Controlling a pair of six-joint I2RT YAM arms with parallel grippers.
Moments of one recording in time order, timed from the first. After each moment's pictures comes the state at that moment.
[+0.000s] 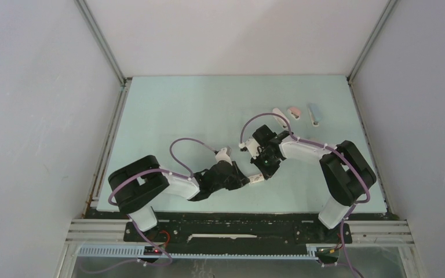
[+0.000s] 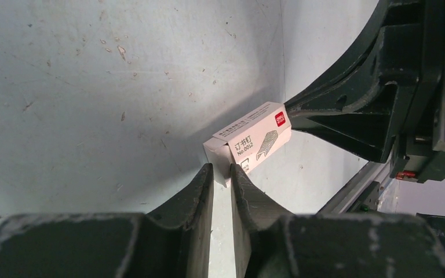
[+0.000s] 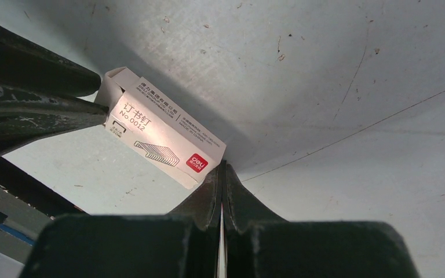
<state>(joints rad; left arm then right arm) -1.03 1.67 0.54 0.53 -0.13 -1.10 0.63 1.70 0.99 -0.67 -0.19 -0.25</state>
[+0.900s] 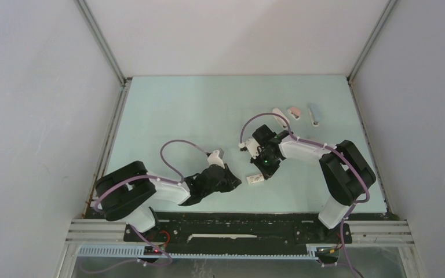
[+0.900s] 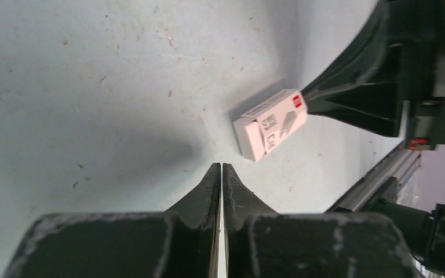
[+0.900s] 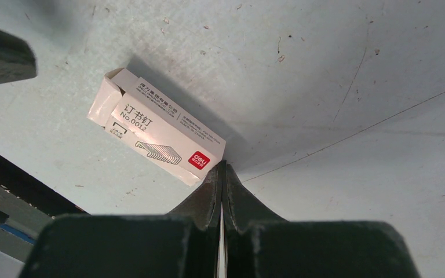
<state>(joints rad) -1.03 1.52 0.42 0.54 -0.18 -1.05 0.63 1.70 1.00 -0.67 -0.19 -0.25</state>
